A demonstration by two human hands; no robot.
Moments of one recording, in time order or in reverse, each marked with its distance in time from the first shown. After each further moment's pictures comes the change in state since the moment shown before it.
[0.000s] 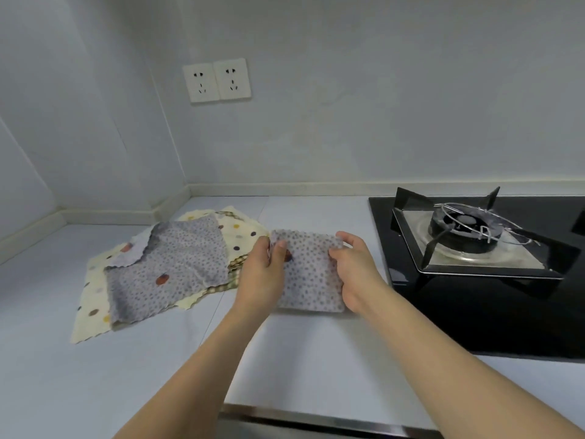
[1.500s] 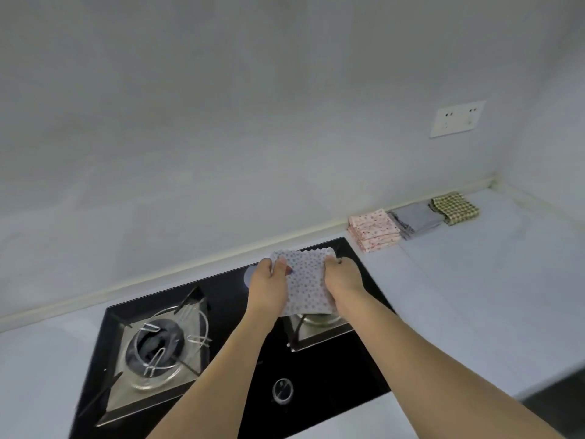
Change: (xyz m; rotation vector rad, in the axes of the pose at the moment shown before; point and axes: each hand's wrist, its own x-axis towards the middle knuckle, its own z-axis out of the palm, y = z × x) left_hand -0.049 0.480 0.475 -0.141 -0.512 -0.272; right_hand 0.013 -0.358 -0.545 -0.290 0.580 0.214
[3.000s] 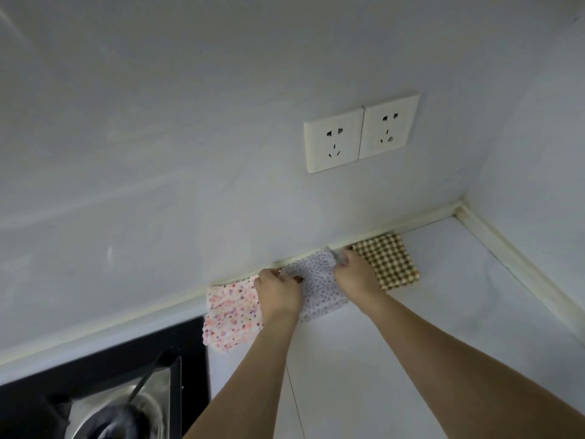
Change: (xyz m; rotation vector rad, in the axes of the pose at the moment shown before) left_hand 0.252 0.080 0.493 0.253 0.202 -0.263; right_hand 0.460 -0.050 -0.320 -0.402 -0.138 -0.109
